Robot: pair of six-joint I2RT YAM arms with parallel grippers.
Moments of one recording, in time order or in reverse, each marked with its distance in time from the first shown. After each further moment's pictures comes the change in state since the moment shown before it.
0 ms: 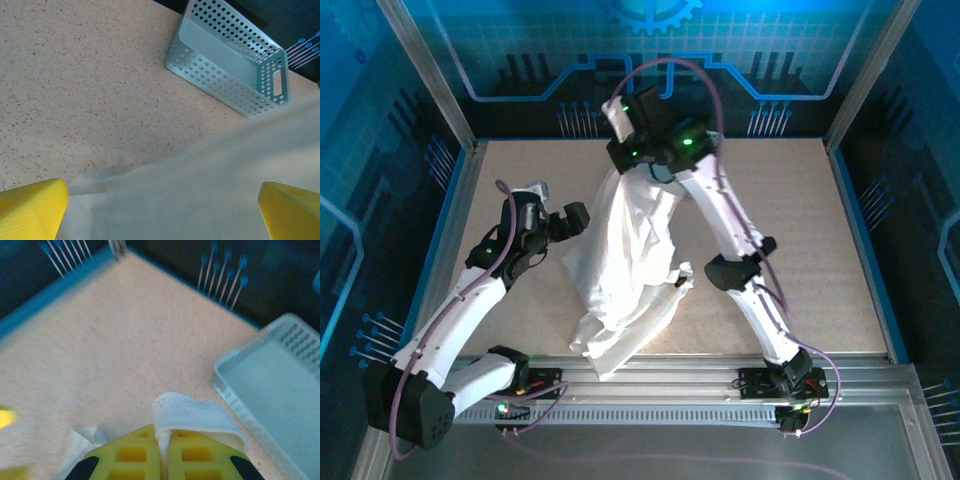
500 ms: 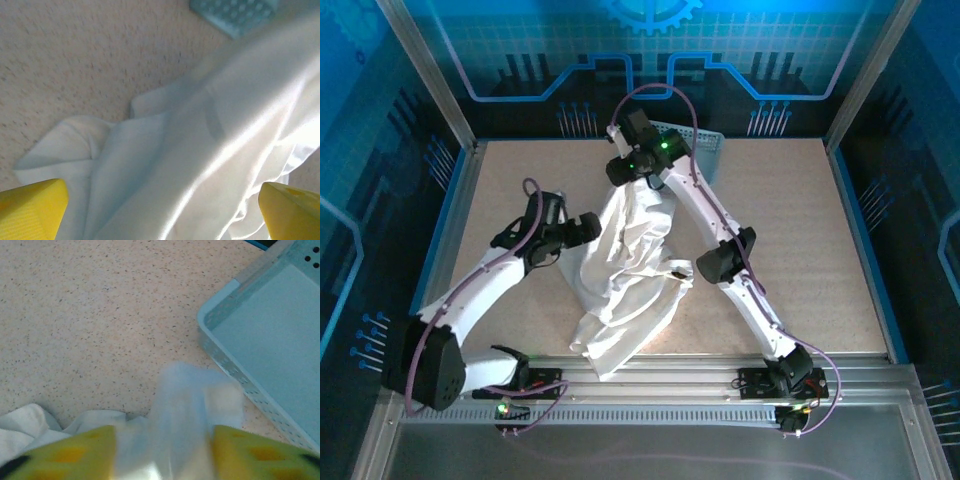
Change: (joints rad) left arm -0.042 0.225 0.001 -0.004 0.033 -0.003; right arm -0.079 0.186 -0.023 0.025 -0.004 0.048
